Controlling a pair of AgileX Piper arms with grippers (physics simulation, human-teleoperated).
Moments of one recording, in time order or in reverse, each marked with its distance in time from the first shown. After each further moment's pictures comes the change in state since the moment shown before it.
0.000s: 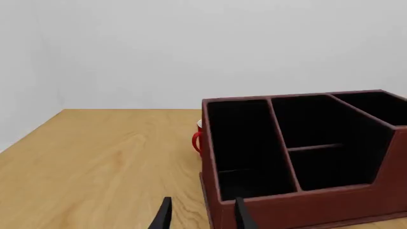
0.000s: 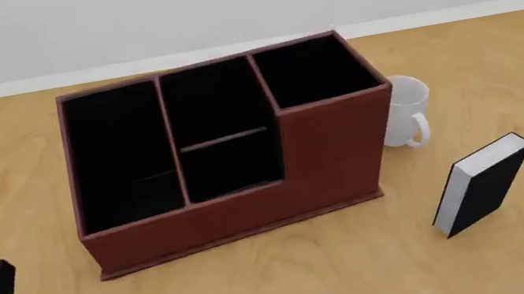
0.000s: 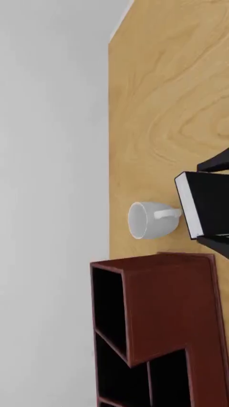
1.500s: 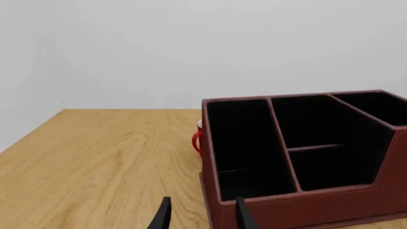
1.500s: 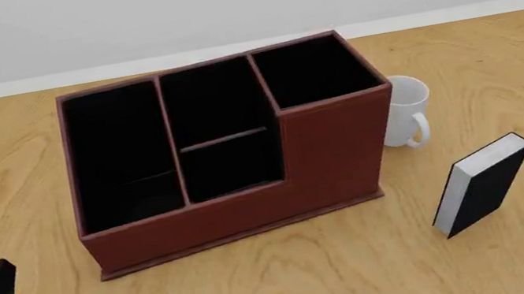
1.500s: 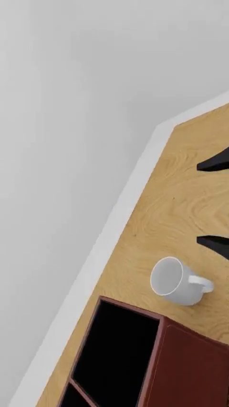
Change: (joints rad) left arm 0.000 0.005 -0.003 -0.001 0.000; right arm -0.023 0.624 -0.604 0.078 -0.570
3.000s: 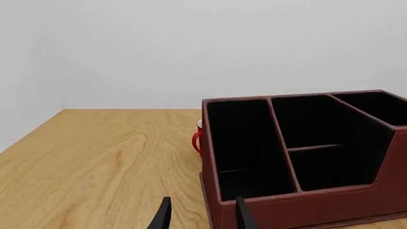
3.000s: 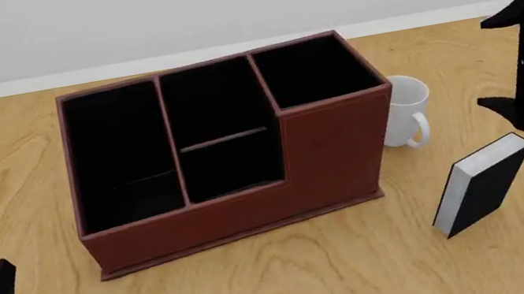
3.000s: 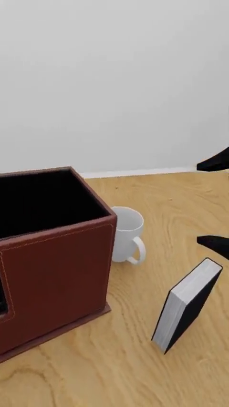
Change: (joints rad) left arm 0.000 0.000 0.000 0.000 0.000; right arm 0.224 0.258 -0.285 0.547 -0.799
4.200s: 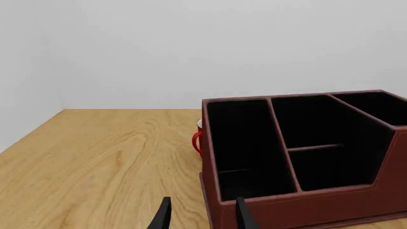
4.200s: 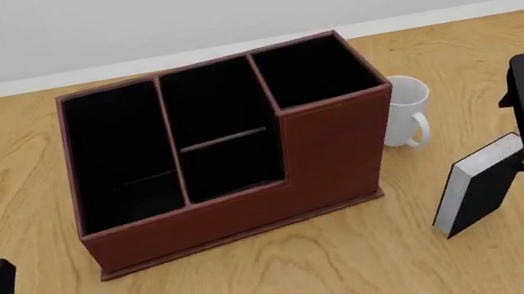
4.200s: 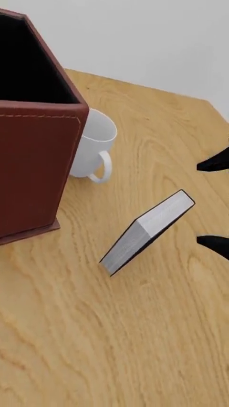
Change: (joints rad) left arm 0.000 0.000 0.000 0.000 0.000; right arm -0.169 0.149 0.019 0.264 -0.106
